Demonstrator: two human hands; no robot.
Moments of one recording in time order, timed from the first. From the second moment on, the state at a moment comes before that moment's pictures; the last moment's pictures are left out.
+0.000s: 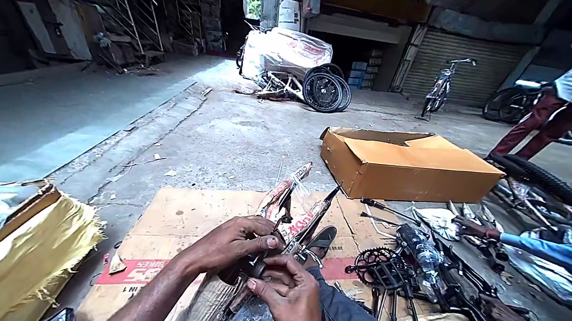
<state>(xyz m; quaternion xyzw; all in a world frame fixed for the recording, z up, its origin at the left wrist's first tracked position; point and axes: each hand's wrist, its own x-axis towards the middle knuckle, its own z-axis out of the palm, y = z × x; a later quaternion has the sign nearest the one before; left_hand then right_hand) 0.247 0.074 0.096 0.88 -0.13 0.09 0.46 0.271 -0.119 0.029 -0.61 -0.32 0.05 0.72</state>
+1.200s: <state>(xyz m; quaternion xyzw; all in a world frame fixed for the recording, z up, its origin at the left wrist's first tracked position) 0.247 0.079 0.101 0.88 -0.11 0.08 0.46 0.261 -0.112 0.022 -0.65 -0.33 -0.05 0.68</state>
